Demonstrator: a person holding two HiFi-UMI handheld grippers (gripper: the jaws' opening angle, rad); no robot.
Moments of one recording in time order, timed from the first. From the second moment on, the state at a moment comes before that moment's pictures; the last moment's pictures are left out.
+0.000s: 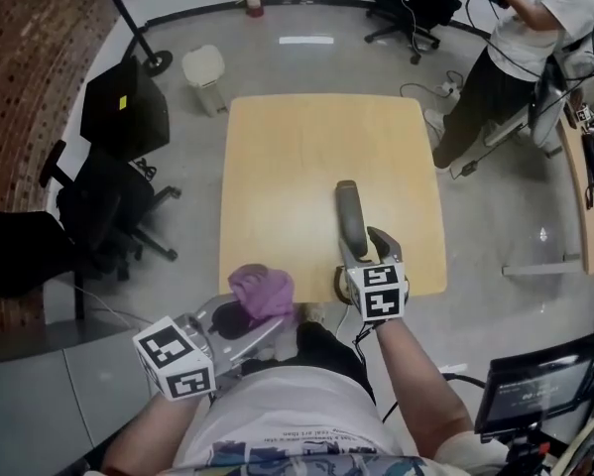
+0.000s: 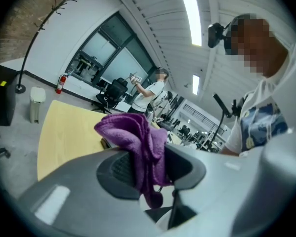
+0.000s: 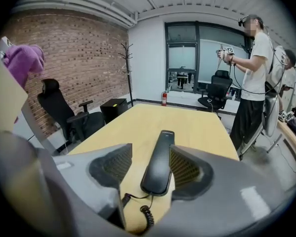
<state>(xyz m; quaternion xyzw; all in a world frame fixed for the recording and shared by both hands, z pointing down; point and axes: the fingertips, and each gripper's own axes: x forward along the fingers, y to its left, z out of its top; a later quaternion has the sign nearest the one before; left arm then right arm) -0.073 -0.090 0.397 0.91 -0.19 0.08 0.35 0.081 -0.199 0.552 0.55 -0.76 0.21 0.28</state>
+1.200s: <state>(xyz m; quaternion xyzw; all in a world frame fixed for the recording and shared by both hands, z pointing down) -0.071 -0.109 0.403 0.90 -0.23 0.08 0.35 0.095 -0.247 0.635 0.56 -0.72 0.25 0.34</state>
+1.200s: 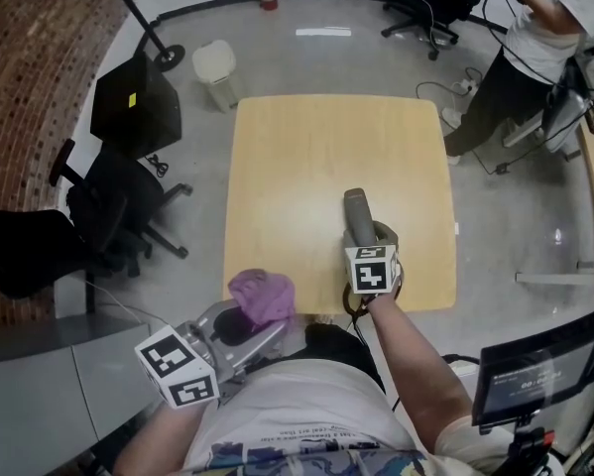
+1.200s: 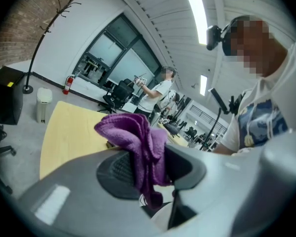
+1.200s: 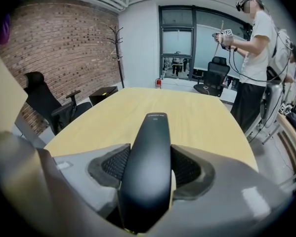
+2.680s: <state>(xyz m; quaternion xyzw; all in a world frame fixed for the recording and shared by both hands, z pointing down) 0.058 -0.188 0.335 0.96 -0.10 0.04 0.25 0.040 -0.189 0.444 0.48 -0.84 0.16 0.22</state>
